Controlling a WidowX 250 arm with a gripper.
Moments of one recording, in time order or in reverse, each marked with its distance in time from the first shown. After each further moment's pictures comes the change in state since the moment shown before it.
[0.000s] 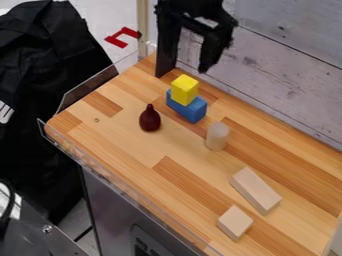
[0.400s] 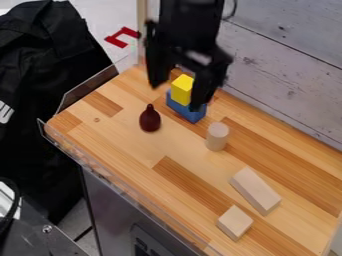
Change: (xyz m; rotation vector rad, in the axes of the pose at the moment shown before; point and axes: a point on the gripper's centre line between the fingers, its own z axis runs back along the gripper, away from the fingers) arm -0.045 -0.020 -0.015 -0.046 0.070 0.012
